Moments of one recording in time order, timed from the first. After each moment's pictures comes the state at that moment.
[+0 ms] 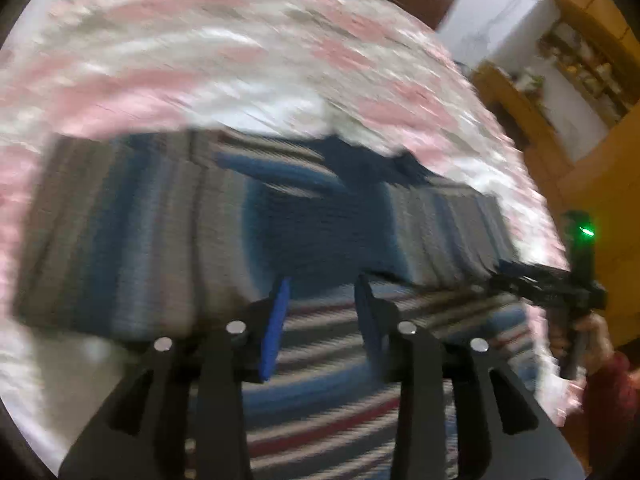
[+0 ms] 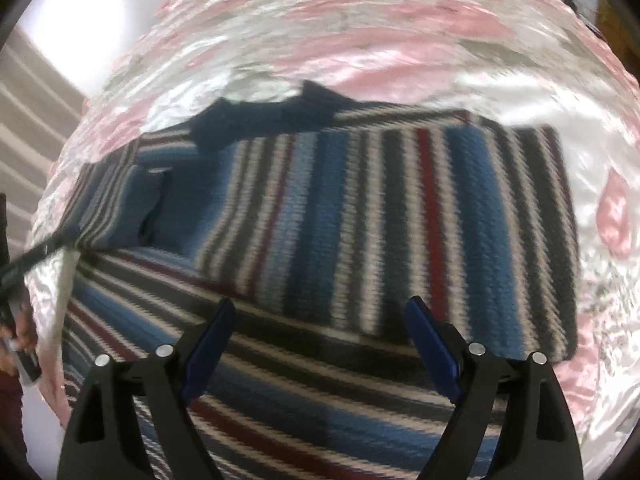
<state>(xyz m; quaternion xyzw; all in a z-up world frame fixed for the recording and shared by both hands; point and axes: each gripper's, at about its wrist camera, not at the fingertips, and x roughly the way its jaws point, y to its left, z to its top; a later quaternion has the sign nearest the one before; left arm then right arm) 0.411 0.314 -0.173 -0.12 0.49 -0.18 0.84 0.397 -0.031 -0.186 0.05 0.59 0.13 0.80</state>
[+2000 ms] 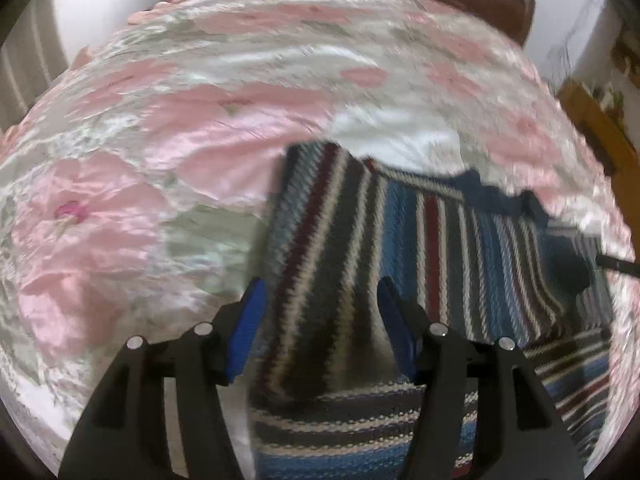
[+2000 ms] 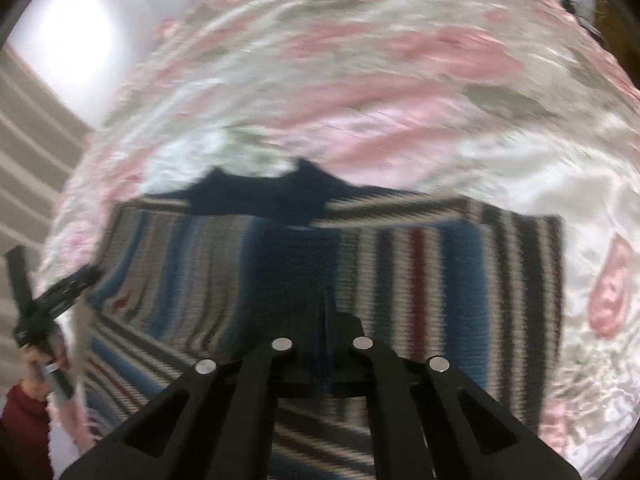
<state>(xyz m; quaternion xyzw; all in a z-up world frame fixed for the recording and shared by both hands) 0.450 0.342 -0.198 -0.07 0.51 -0.04 0.86 0.461 -0.055 -0.164 0.08 0.57 0.11 0.81</state>
